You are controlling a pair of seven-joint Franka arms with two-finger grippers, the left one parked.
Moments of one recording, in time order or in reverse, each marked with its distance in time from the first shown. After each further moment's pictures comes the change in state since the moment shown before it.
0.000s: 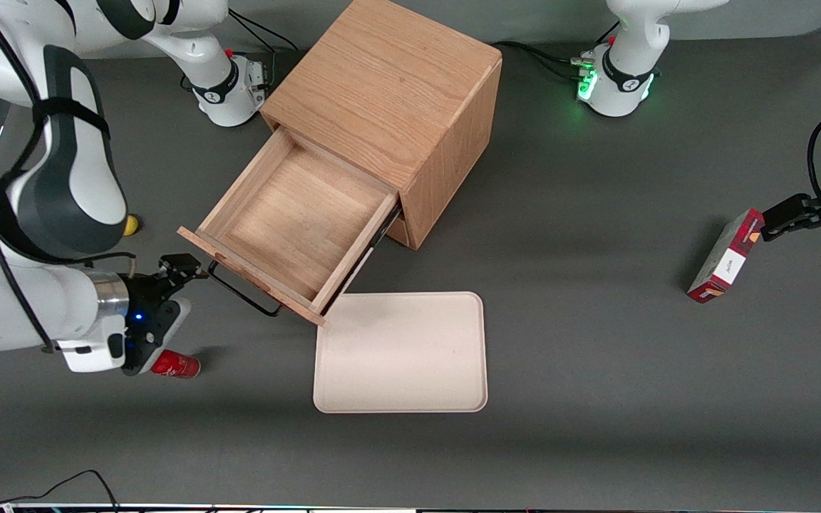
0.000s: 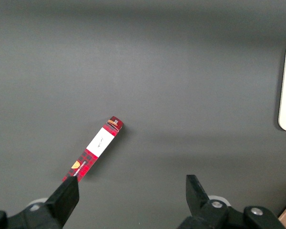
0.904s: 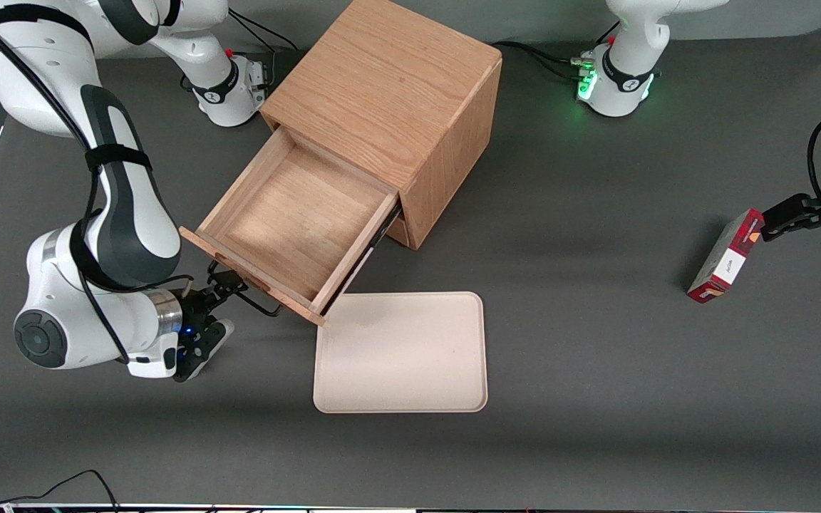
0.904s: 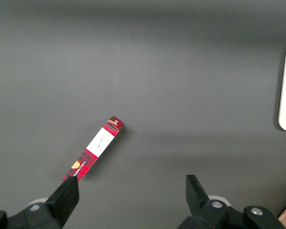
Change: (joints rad) arm 0.003 0.018 0.021 -0.174 0.040 0.147 0.113
